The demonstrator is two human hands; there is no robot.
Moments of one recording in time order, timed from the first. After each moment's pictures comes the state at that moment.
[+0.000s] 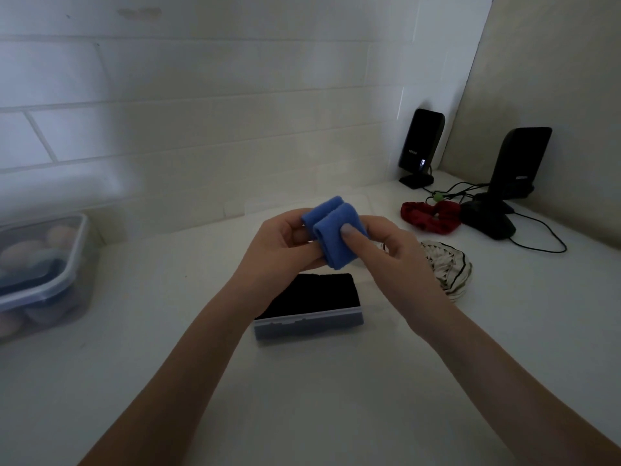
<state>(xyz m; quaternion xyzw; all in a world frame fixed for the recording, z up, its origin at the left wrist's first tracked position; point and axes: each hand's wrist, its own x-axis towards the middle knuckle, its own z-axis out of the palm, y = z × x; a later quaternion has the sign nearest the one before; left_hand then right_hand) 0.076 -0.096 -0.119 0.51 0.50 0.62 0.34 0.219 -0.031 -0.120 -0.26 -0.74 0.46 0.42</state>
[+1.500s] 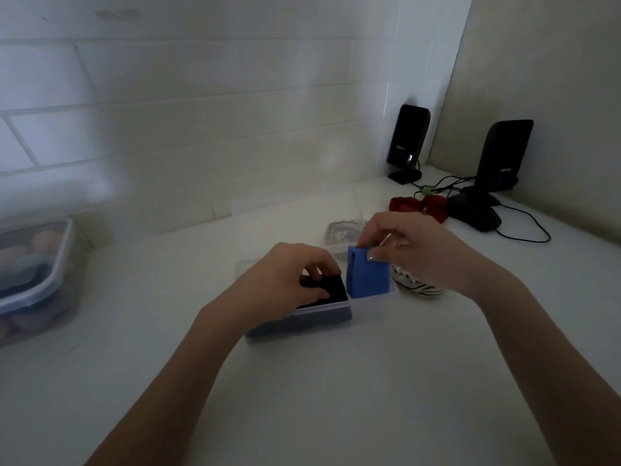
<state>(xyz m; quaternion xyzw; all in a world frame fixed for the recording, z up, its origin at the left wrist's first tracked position) 0.079 -0.094 -0.133 0.71 0.63 0.28 0.12 0.263 0.018 -0.104 -0.28 -0.89 0.29 0.19</state>
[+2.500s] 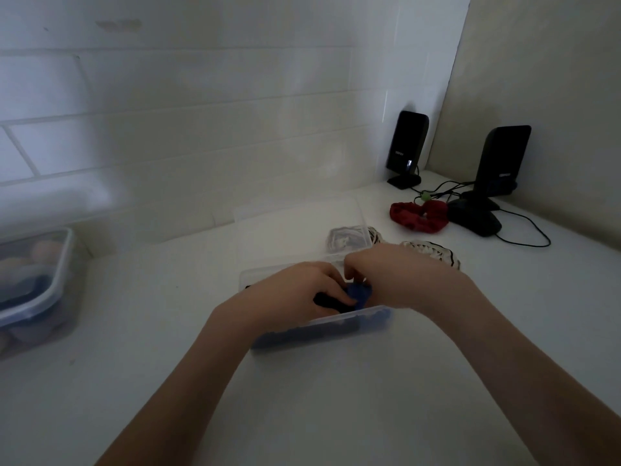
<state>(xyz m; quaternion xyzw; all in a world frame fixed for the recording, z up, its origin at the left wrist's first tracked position) 0.079 -0.081 -0.140 0.78 0.59 0.15 0.16 0.220 -0.005 -0.103 -0.31 -0.95 0.03 -0.11</state>
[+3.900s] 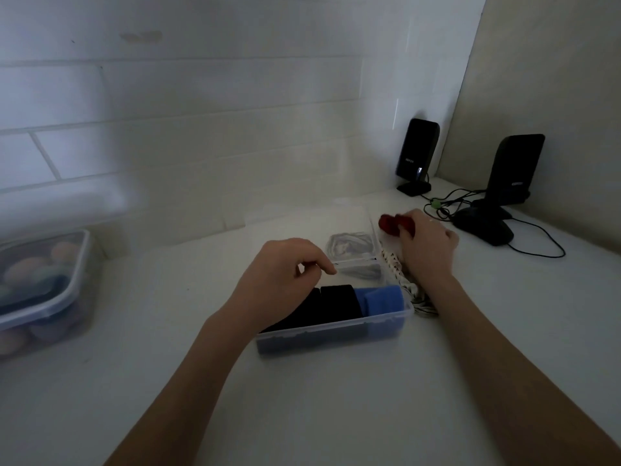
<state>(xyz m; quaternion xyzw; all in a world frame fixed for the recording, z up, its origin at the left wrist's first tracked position) 0.067 -0.099 -0.126 0.67 0.62 0.41 0.04 0.225 0.109 -0.177 -0.54 -0.76 0.05 0.37</state>
